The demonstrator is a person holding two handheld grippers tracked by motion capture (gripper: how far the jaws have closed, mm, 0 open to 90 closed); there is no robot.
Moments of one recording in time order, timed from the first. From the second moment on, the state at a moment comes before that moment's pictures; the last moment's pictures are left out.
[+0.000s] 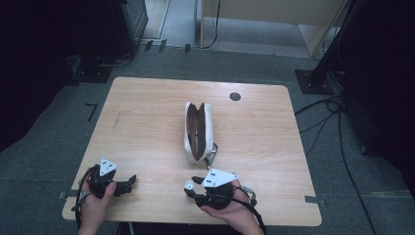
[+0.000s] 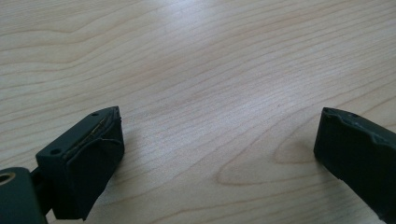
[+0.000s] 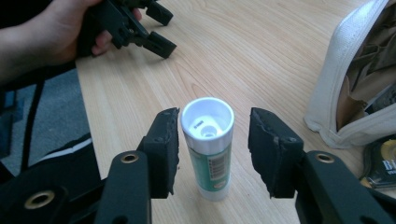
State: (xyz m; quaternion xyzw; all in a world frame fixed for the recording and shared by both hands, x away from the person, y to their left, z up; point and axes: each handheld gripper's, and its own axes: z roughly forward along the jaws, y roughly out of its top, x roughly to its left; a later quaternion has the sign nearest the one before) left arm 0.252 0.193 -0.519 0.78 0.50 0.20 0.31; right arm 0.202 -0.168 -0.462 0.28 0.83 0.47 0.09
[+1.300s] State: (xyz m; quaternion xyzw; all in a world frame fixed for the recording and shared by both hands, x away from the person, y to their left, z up) left arm 0.252 0.193 -0.519 0.78 0.50 0.20 0.31; right arm 0.205 -0.178 -0.464 0.32 0.81 0.48 0.12
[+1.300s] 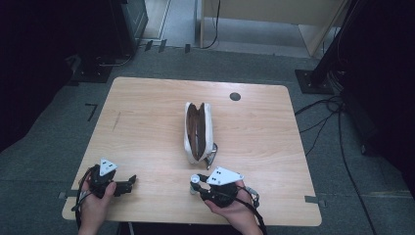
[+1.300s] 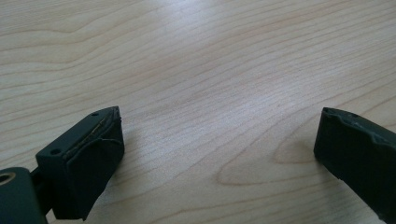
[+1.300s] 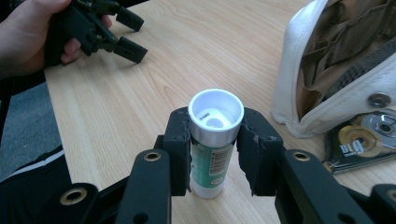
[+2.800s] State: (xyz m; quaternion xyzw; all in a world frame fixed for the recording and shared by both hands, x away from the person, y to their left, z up) left arm 0.252 0.193 -0.519 0.78 0.50 0.20 0.31; right arm 0.217 -0.190 -0.431 0.35 0.78 0.49 0.15
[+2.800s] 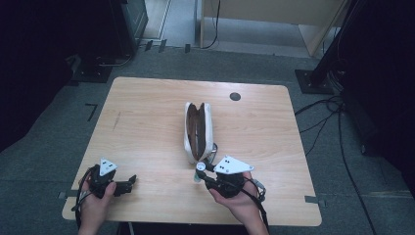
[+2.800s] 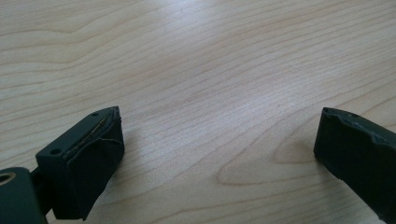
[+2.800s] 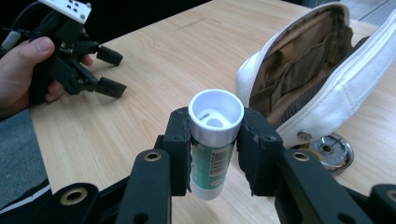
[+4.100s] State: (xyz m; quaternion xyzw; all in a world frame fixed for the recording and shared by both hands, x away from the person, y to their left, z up) left arm 0.252 0.193 -0.519 0.78 0.50 0.20 0.31; right arm 0.248 -0.191 -0.388 0.37 0.75 0.52 0.16
